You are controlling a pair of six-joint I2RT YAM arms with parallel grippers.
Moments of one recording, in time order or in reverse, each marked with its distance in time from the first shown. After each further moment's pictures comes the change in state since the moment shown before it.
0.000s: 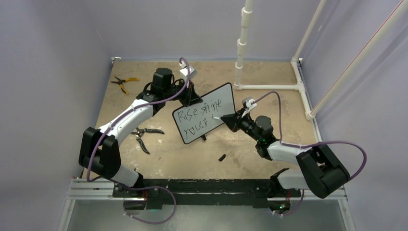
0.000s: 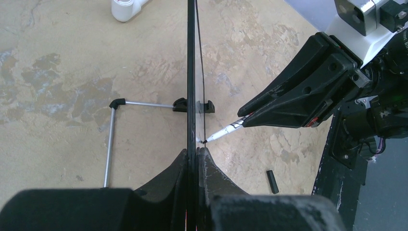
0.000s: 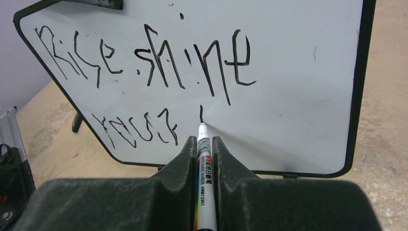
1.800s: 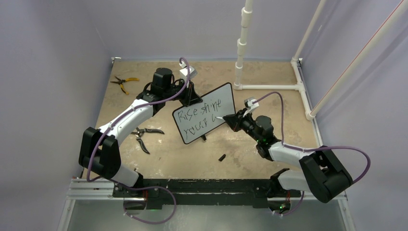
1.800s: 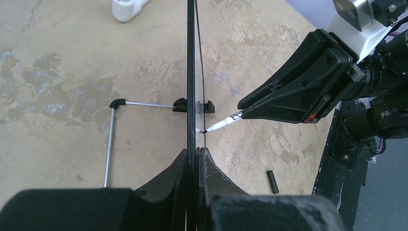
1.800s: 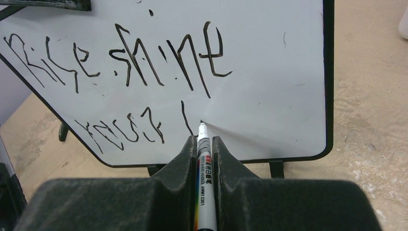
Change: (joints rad) left arm 0.000 0.000 0.000 0.002 -0.001 -0.002; right arm 0.000 -0.047 0.002 -0.101 0.083 0.021
